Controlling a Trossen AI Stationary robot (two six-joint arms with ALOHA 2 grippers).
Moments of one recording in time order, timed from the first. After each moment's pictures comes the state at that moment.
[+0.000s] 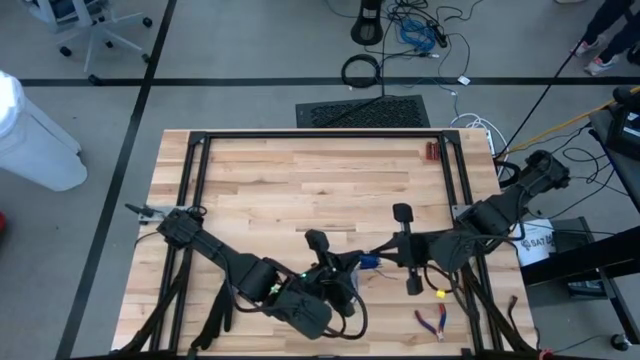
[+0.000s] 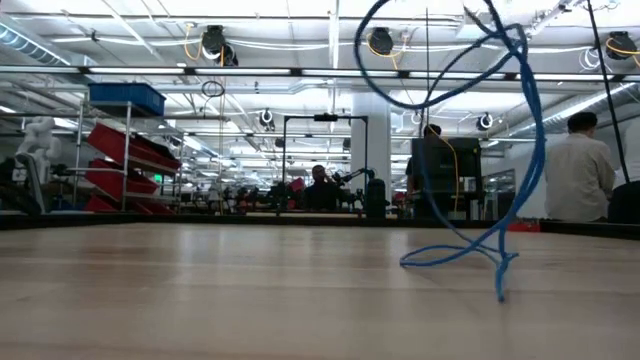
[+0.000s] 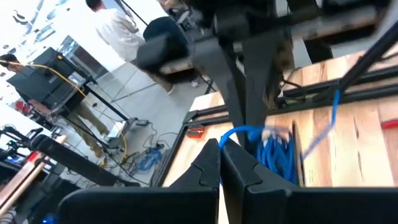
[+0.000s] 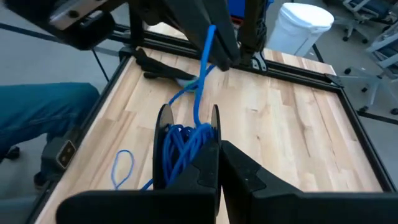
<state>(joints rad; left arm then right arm) -0.56 2.14 2.36 -0.72 -1.08 0.14 0.62 1.26 1.33 -0.63 0.52 0.13</state>
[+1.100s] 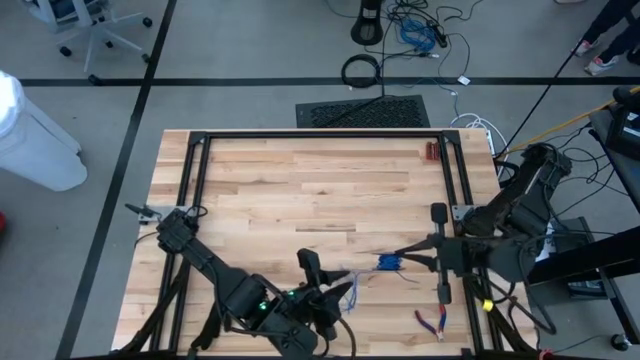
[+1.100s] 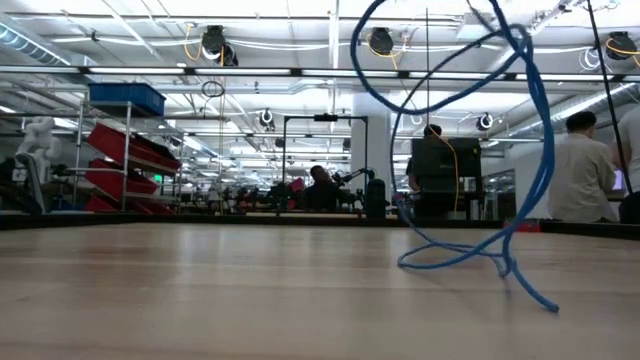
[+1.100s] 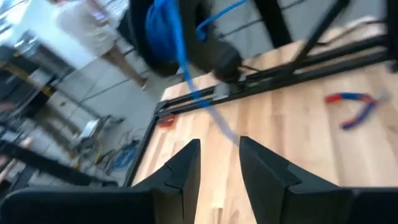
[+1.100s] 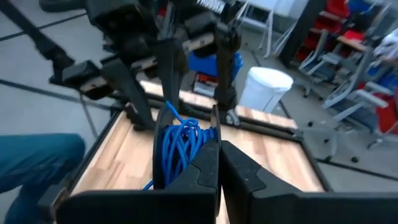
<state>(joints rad) -0.63 2.14 2.35 -0.88 -1.01 -0.02 0.86 1.16 1.33 -0.51 0.88 0.04</state>
